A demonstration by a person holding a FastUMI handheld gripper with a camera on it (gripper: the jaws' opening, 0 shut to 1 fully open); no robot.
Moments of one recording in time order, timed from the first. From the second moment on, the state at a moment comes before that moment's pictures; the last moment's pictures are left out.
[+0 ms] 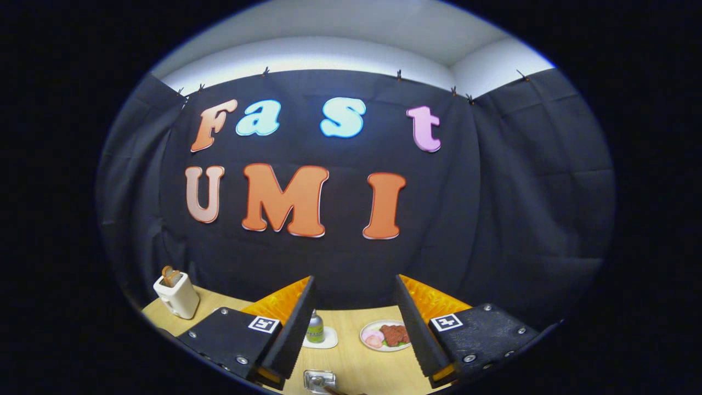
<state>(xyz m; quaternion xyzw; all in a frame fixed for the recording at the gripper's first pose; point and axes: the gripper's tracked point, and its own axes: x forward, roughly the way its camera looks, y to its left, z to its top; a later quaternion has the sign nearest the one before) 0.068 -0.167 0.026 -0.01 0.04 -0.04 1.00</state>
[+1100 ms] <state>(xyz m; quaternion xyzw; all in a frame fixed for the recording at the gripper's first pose) 0.037 -0.151 0.054 -0.01 -0.08 -0.01 1.00</state>
